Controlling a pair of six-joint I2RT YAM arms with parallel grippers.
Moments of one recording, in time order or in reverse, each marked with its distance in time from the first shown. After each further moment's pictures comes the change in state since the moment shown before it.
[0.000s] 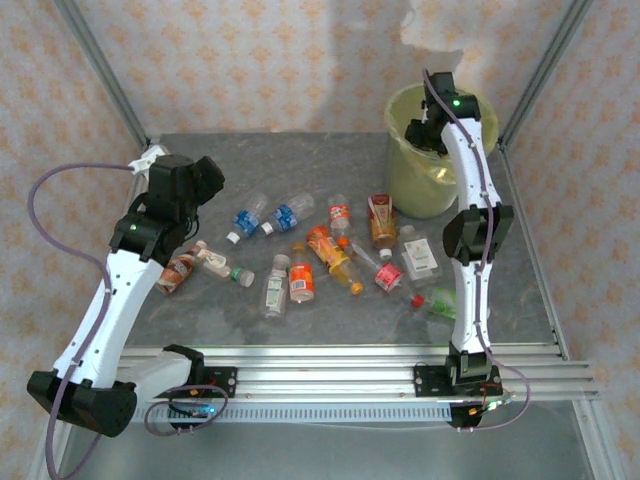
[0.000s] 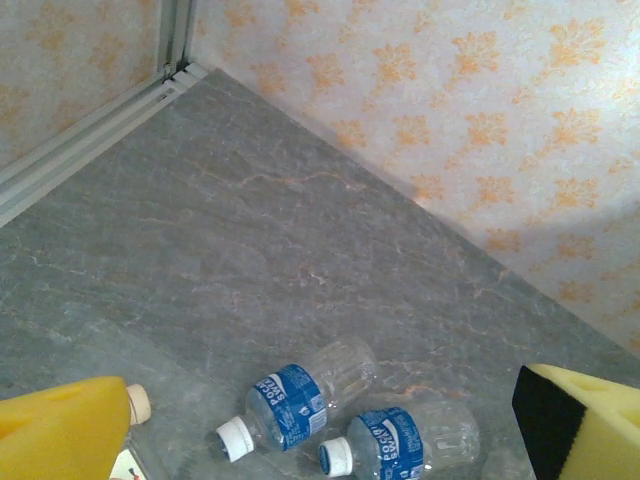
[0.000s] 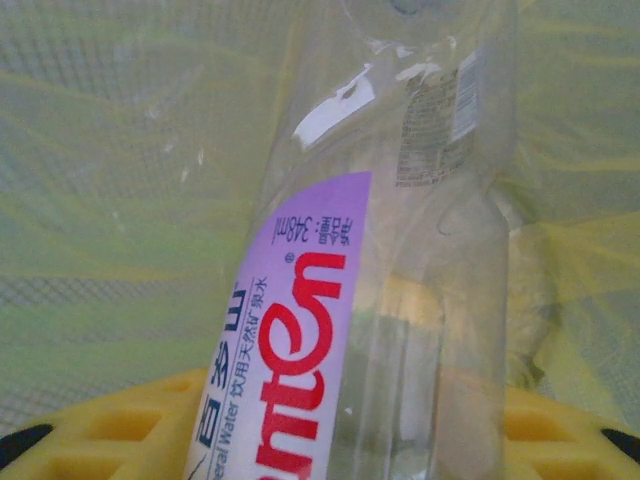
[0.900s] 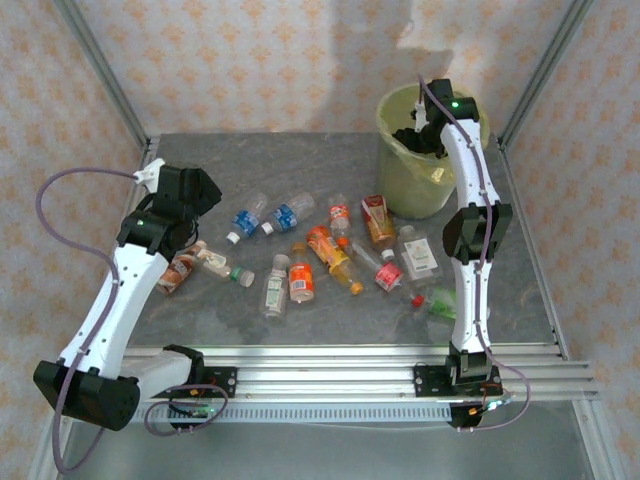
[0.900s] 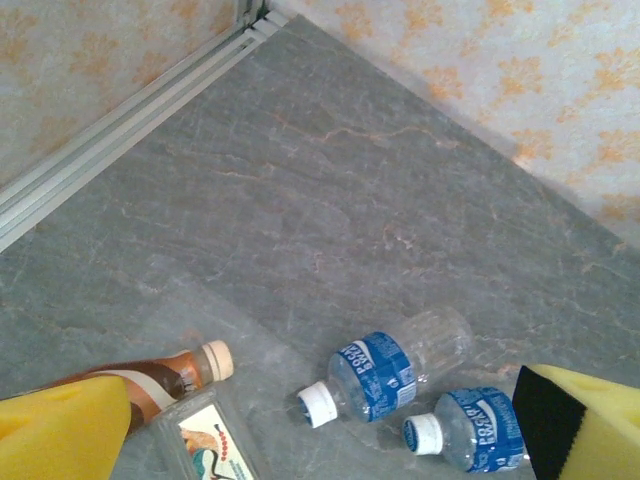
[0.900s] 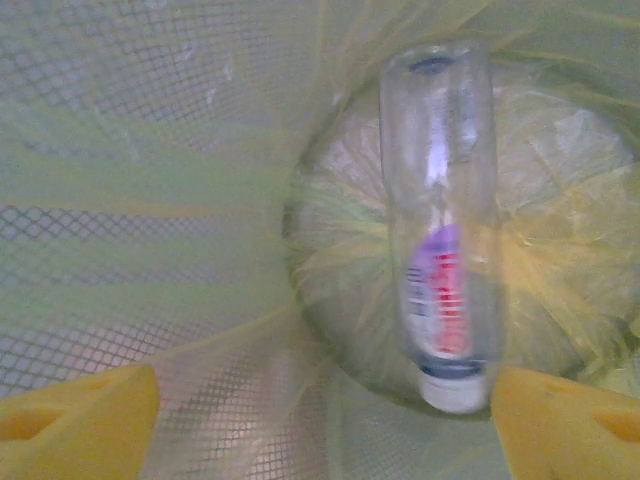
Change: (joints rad) left arm 0.031 0.034 -0.045 -0.108 -0.041 -0.024; right arm -0.006 0.013 -0.017 -0.070 -0.198 -0.059
